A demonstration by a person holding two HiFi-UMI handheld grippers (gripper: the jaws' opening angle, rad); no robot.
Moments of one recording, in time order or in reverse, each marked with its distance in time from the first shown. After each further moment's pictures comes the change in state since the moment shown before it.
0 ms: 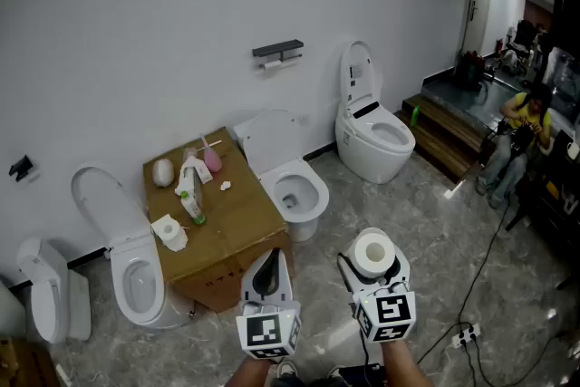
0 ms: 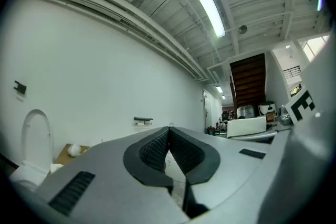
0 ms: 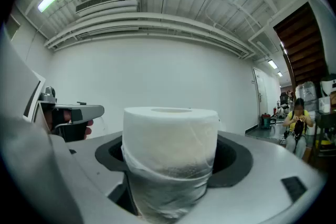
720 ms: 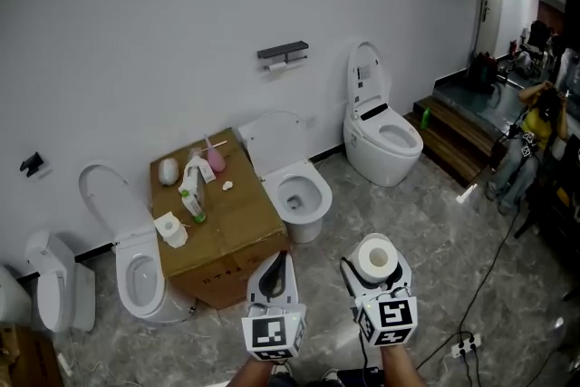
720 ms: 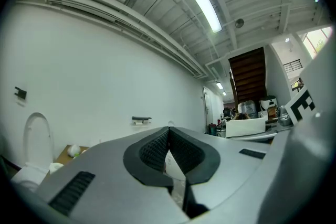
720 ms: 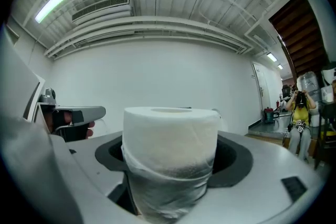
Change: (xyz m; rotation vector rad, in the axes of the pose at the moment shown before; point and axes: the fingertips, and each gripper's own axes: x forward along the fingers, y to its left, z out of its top) left arm 0.018 -0.063 -0.011 0.036 0.014 0.017; right arm -0.012 -0.057 -0.014 0.053 -0.006 0.038
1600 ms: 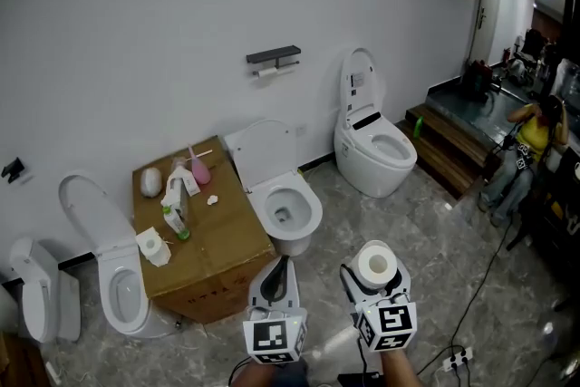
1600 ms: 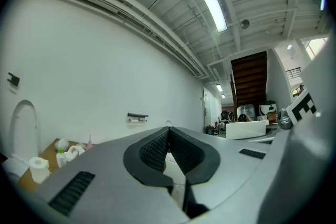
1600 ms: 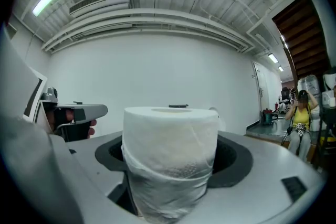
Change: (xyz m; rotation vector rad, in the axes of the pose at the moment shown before) left arm 0.100 0.016 -0.025 -0.058 0.007 -0.033; right arm 0.087 -0.041 -0.008 -0.026 0.036 -0.026
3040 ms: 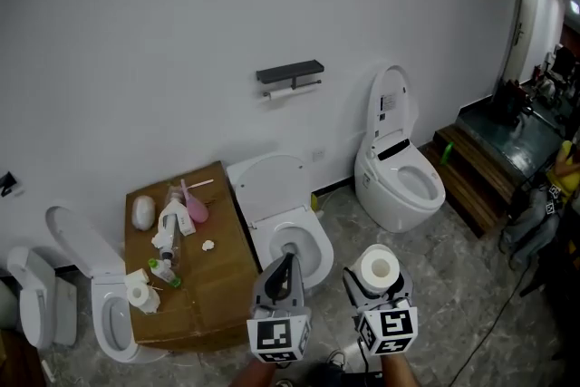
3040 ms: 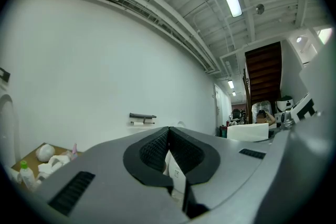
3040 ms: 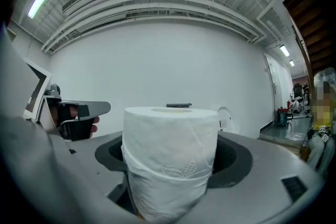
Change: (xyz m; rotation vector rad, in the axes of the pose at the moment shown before) left arm 0.299 0.091 -0.010 -0.005 0.013 0.085; right arm 0.301 -0.093 0.036 -0.008 0.020 0.076
